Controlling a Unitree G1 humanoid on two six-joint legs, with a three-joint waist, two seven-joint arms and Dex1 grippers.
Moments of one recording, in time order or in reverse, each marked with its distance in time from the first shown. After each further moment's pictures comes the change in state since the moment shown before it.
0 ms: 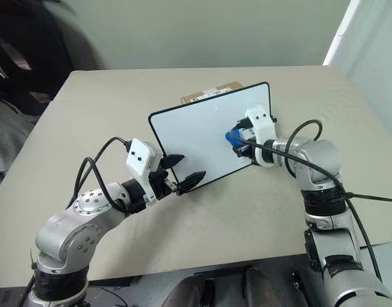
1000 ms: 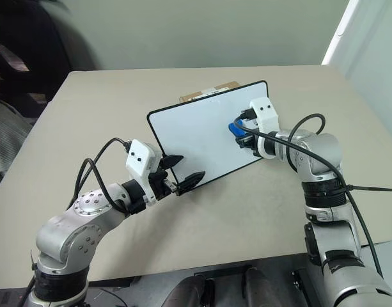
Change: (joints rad) left arm 0.010 -0.003 0.000 0.003 0.007 -0.012 -0.004; right arm -0.043 -0.006 -0.003 0.121 -0.018 -0.110 0.001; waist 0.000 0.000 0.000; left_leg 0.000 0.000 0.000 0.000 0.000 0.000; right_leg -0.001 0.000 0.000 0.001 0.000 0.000
